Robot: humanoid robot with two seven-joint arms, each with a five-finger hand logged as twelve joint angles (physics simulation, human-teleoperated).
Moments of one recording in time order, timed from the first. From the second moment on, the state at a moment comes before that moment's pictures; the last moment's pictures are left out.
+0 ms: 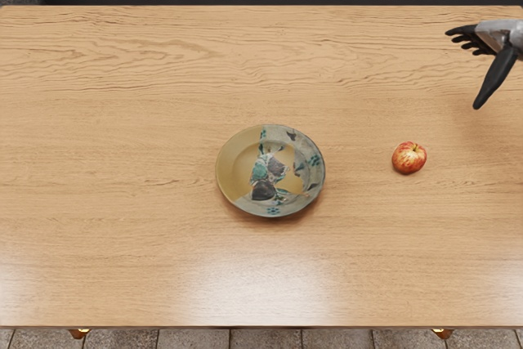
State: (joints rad) left arm -0.02 0.00 -0.09 -0.21 0.01 0.02 0.05; right arm 1.35 -0.51 -0.29 0.30 -0.53 0.61 0.15
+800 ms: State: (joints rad) left arm -0.02 0.00 -0.09 -0.21 0.01 0.02 0.05; right arm 1.58 -0.80 -0.22 1.25 -0.58 0.51 -0.46
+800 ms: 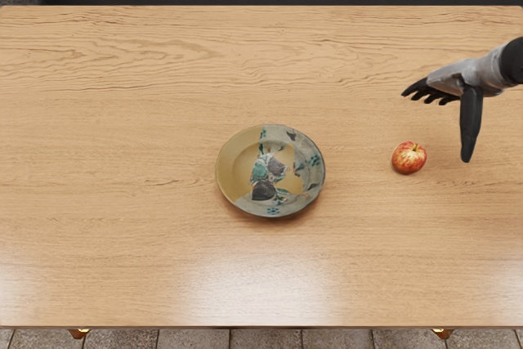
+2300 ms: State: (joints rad) left arm -0.02 0.00 -0.09 -0.21 0.01 0.02 0.05; right arm 1.32 -0.77 -0.22 1.57 -0.91 -0.18 -0.61
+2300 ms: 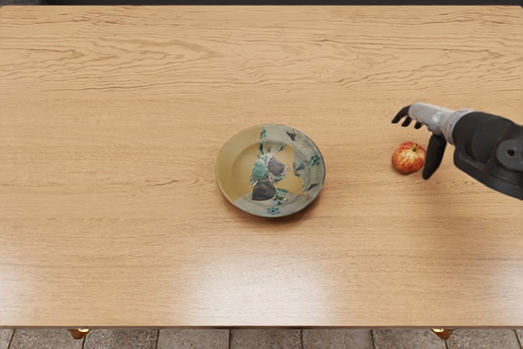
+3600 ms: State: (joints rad) left arm -0.02 0.00 -0.09 -0.21 0.01 0.02 0.05; right arm 1.25 -0.68 -0.25 1.50 -0.98 -0.25 -0.61
